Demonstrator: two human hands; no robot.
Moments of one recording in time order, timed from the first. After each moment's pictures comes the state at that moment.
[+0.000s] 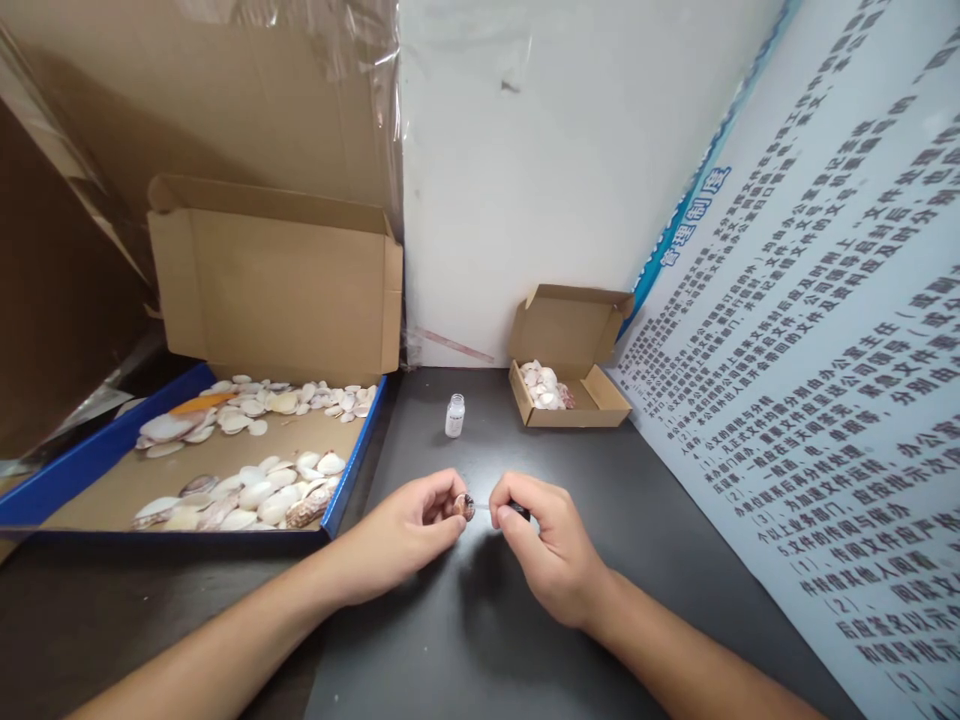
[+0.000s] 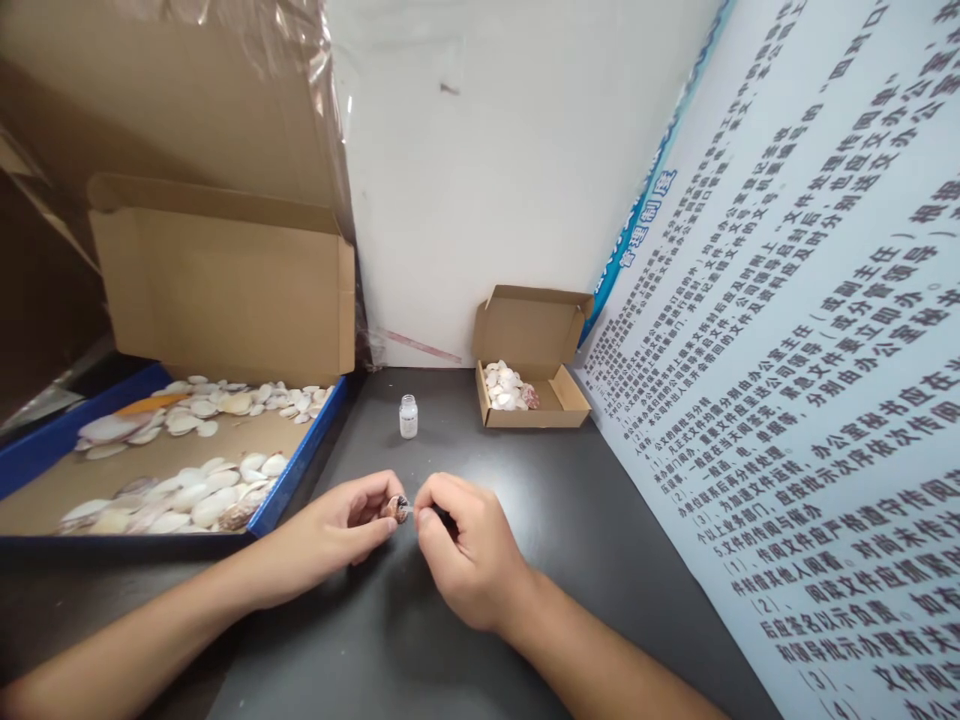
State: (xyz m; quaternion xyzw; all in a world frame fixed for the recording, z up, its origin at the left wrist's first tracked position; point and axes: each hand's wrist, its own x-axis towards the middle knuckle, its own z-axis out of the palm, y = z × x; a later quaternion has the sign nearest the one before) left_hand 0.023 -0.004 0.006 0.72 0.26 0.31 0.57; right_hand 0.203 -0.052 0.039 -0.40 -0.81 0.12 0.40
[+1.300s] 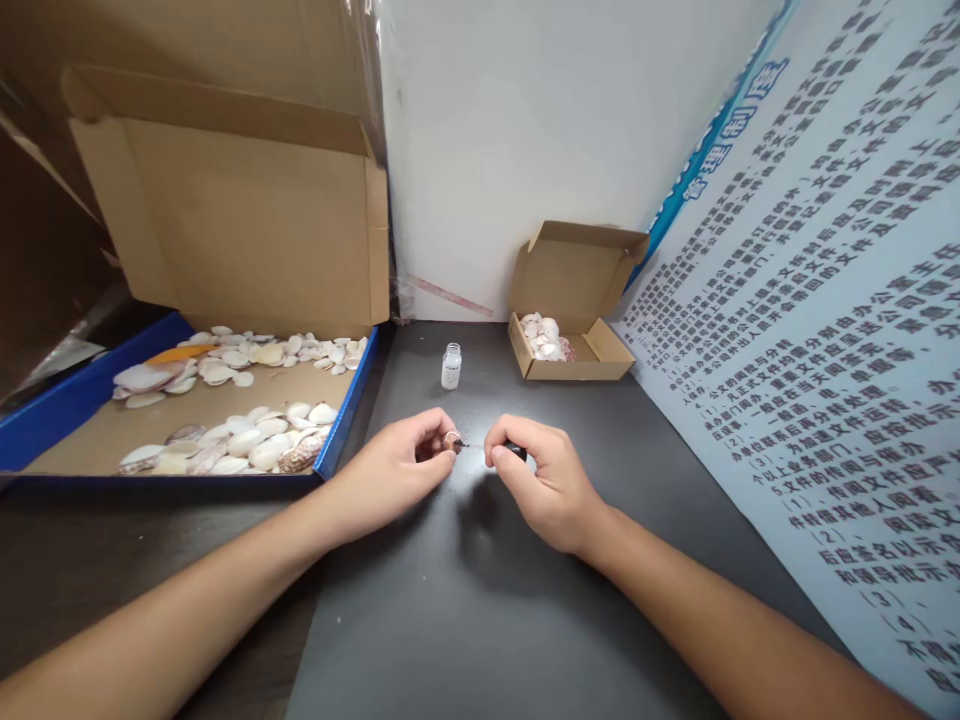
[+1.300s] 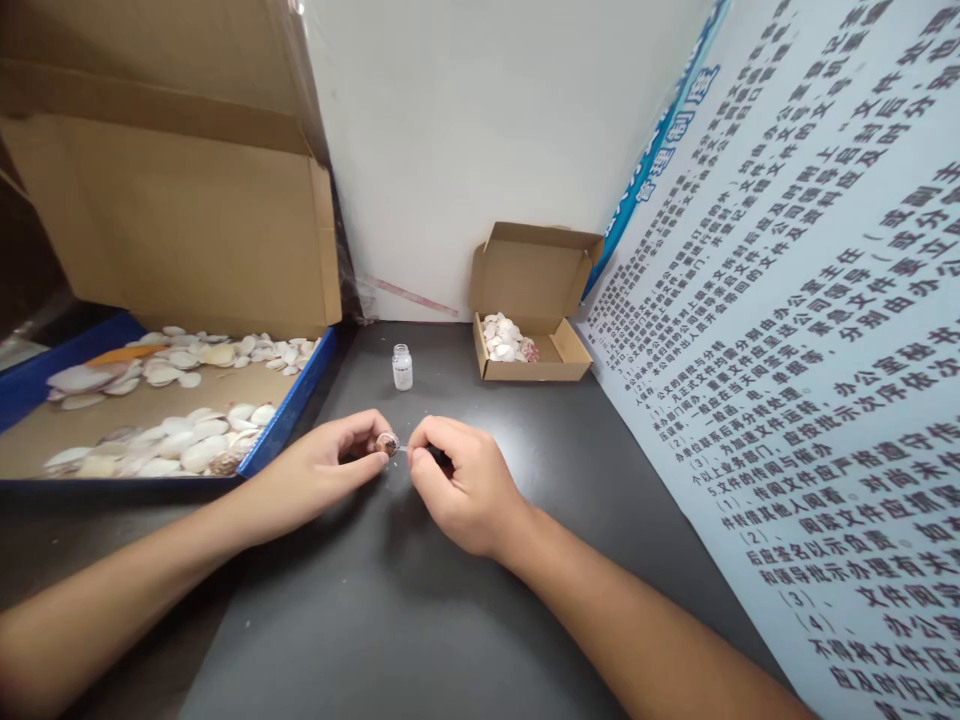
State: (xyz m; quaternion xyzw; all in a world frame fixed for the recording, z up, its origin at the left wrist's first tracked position) left_hand 0.020 -0.004 0.008 0.75 0.32 0.35 0.46; right_hand 0.205 -0.049 0.038 -0.41 -0.81 0.13 0.39
